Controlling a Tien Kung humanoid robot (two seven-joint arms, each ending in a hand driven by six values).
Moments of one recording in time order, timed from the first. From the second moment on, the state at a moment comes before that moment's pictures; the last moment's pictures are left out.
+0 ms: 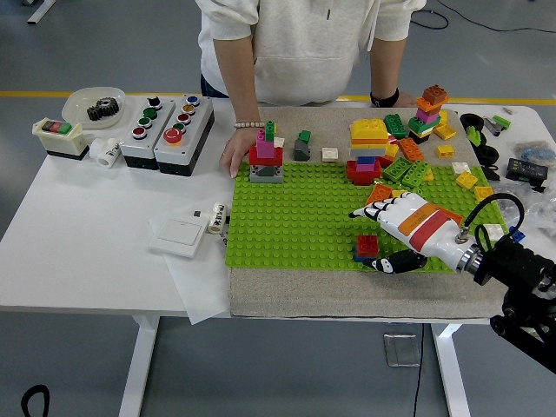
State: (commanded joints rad) left arm -0.23 0.16 -0.40 -0.29 1.53 -0.03 0.11; right arm 0.63 -0.47 0.48 1.13 -2.08 -0.44 0.21
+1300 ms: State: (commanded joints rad) left arm -0.22 0.16 -0.40 -0.29 1.54 -0.03 0.11; right arm 0.50 -0.54 0.52 1.30 -2.11 -0.51 0.20
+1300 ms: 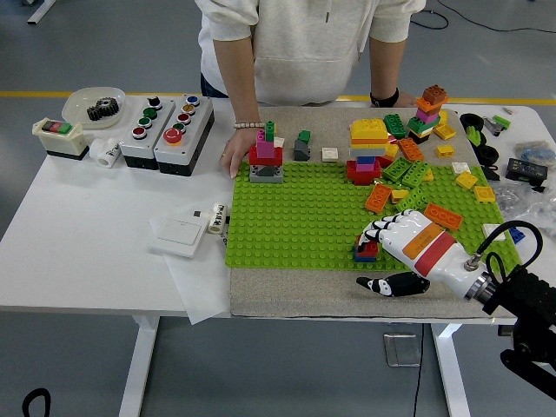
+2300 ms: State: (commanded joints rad) left arm -0.23 0.16 -0.40 -0.29 1.53 -0.03 0.11; right arm 0.50 -0.53 0.52 1.26 -2.11 -0.50 0.20
